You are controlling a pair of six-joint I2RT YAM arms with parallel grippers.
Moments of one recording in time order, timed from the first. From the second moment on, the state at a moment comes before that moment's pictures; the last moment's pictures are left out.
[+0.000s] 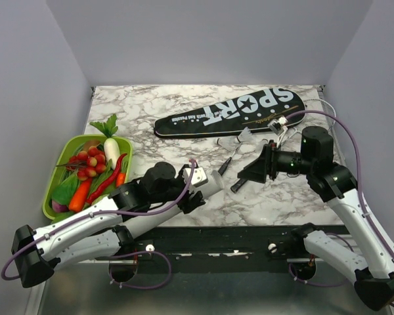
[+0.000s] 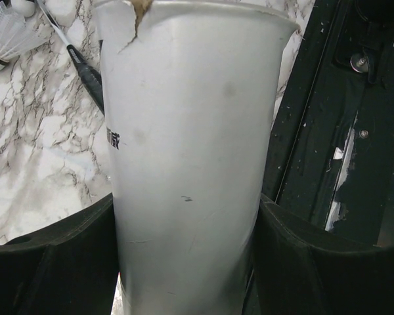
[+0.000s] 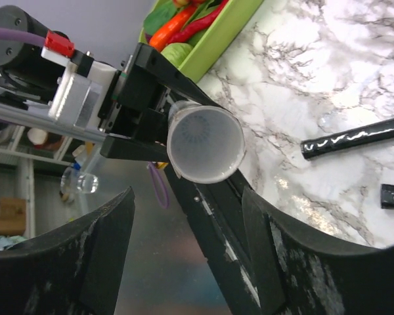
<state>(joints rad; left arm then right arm) -0.97 0.87 0.69 -0.31 0.22 0.07 0.39 0.84 0.97 -0.55 -0.82 0.46</state>
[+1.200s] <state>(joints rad) -0.99 0.78 0.64 -0.26 0.28 0.07 0.69 1.04 0.95 -0.33 -0.82 0.56</state>
